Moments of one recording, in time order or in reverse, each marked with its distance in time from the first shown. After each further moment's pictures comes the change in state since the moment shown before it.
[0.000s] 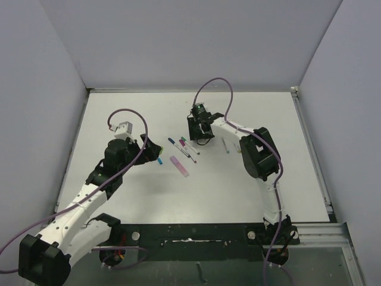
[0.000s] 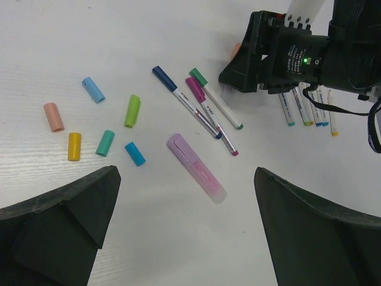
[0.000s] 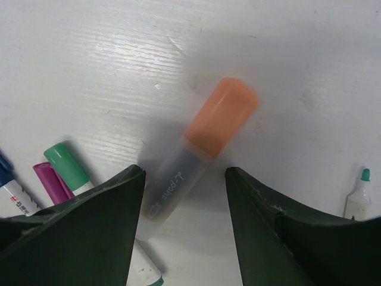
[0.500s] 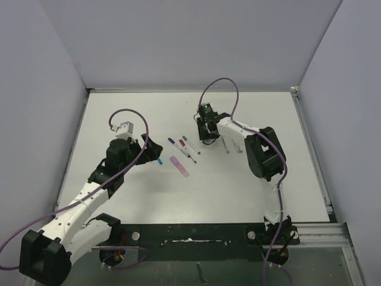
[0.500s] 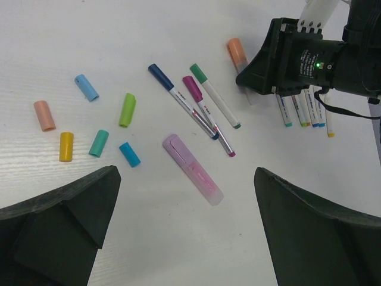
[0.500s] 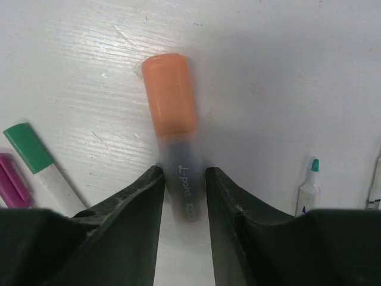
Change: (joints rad) left arm 0.000 0.028 -0.013 0.035 0.010 -0.028; right arm -0.047 -0.046 -0.080 0.019 0.003 -0.077
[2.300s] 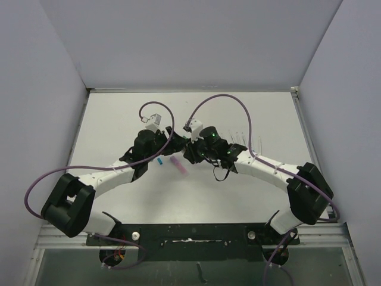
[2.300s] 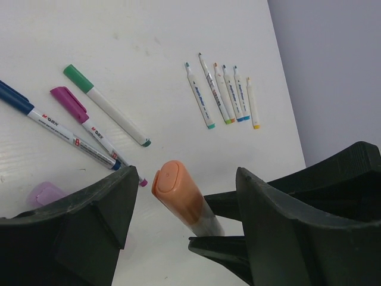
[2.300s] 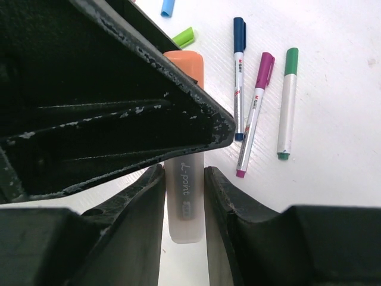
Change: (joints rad) left arm -0.158 0.484 0.097 0.480 0.127 -0.194; right arm 0.265 -0.647 -0.601 0.371 -0.246 -0.158
